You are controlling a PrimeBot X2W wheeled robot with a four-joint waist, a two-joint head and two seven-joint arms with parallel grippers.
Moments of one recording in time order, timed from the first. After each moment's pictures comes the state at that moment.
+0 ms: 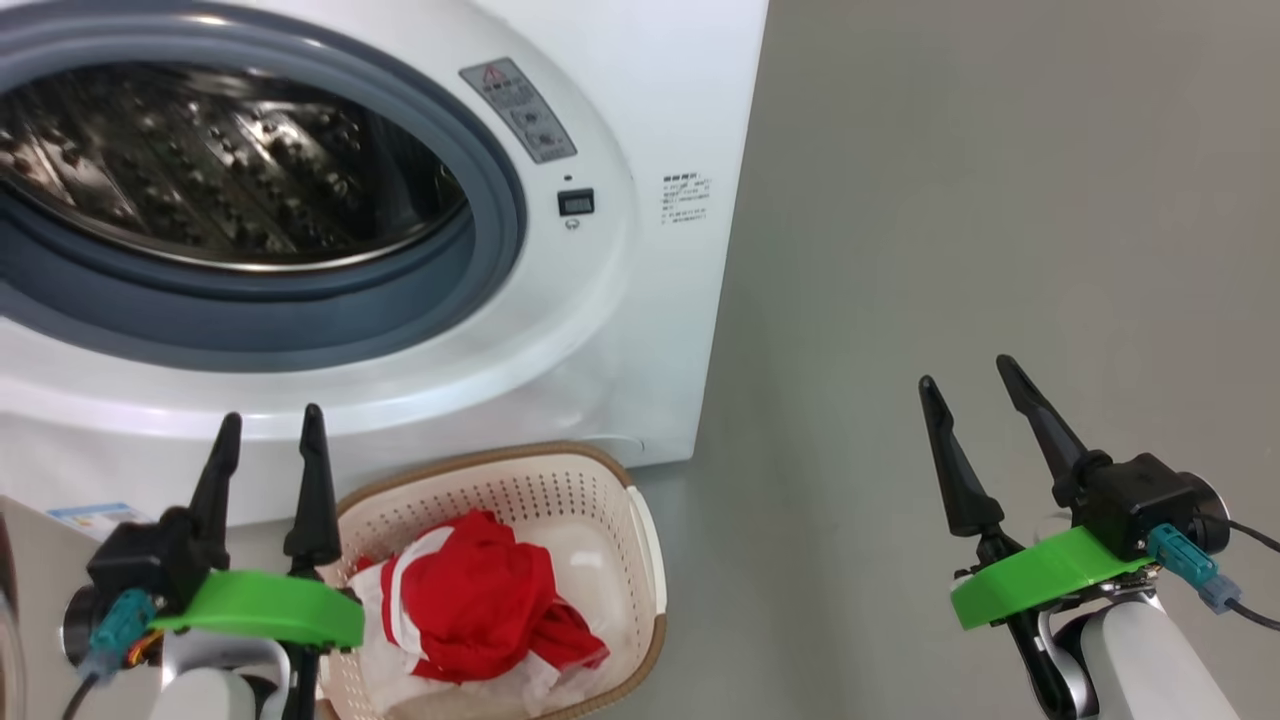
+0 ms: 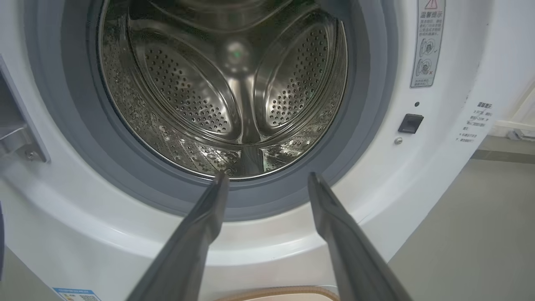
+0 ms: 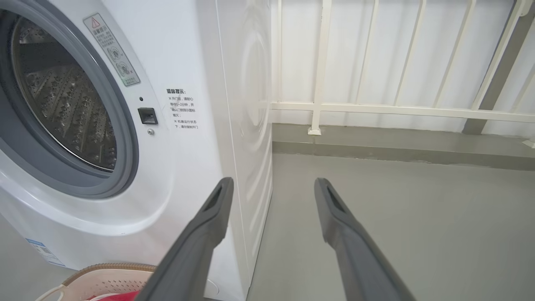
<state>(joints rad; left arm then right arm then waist) -0.30 0.04 0.09 0.38 -0.23 -0.08 -0.25 -0.20 -0.06 0.04 0.25 0.19 0.13 -0.26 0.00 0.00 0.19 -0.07</state>
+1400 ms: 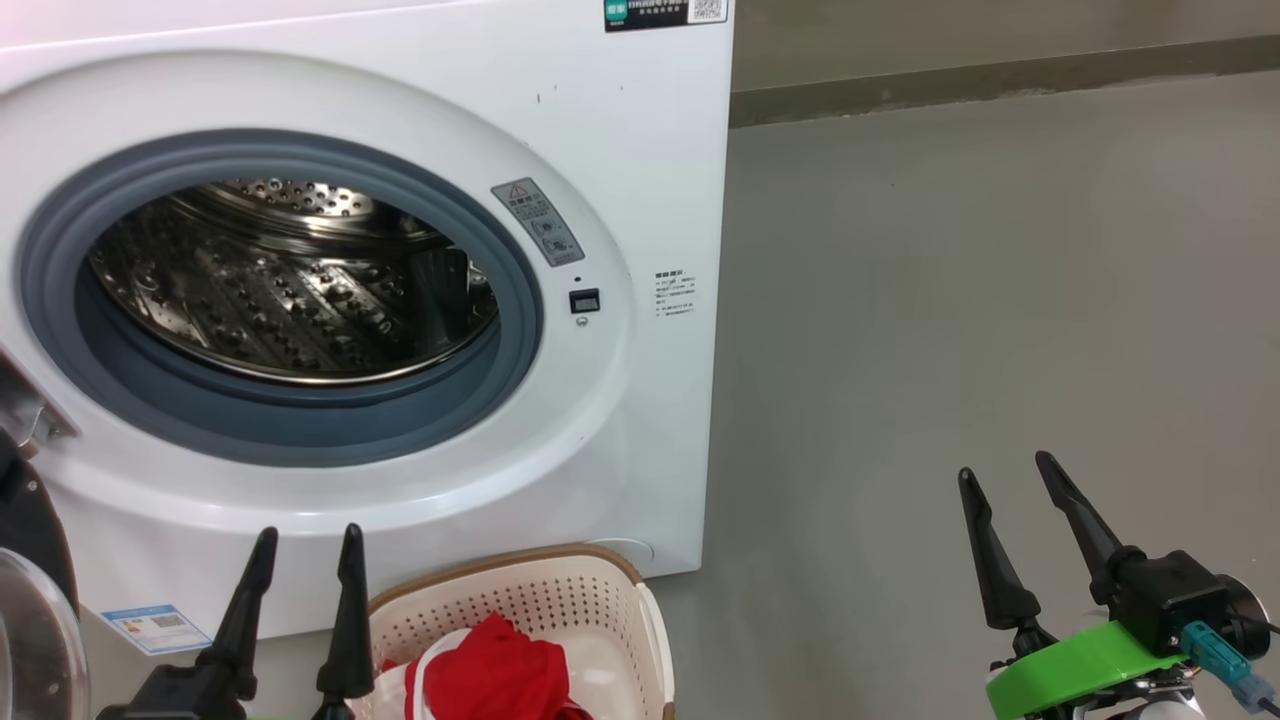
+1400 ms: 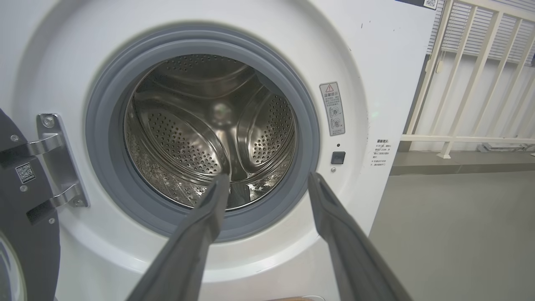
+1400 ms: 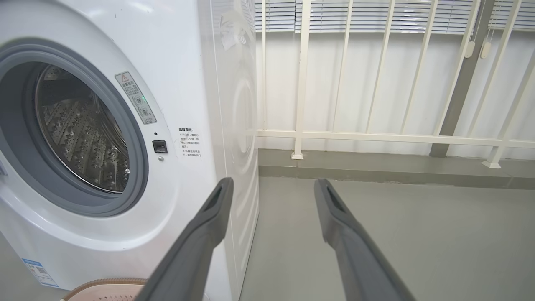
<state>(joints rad) 0.00 0.04 0.03 0.10 -0.19 -0.05 -0.25 -0.01 -0.05 -0.02 0.18 0.17 0.13 -0.26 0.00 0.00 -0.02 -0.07</state>
